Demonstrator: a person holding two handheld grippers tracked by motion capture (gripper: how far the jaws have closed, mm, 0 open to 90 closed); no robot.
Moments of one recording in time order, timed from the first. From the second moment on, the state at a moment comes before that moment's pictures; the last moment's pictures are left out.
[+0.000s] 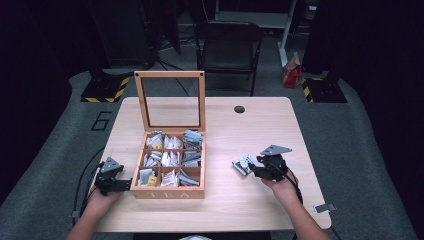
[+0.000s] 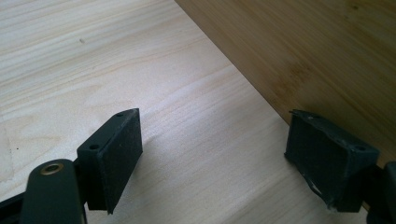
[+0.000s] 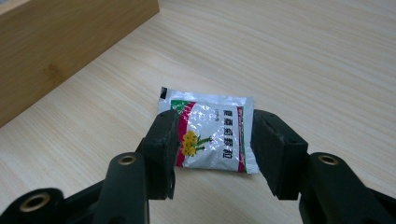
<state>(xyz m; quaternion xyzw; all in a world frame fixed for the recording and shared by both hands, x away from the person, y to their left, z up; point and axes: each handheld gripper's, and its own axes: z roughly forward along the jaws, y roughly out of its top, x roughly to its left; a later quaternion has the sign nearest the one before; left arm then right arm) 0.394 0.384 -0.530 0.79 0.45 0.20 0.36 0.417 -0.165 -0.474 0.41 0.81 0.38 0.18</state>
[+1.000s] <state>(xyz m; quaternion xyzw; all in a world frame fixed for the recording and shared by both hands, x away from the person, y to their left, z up) 0.394 0.384 -0.530 0.79 0.45 0.20 0.36 0.408 -0.161 -0.498 0.41 0.83 0.35 0.17</state>
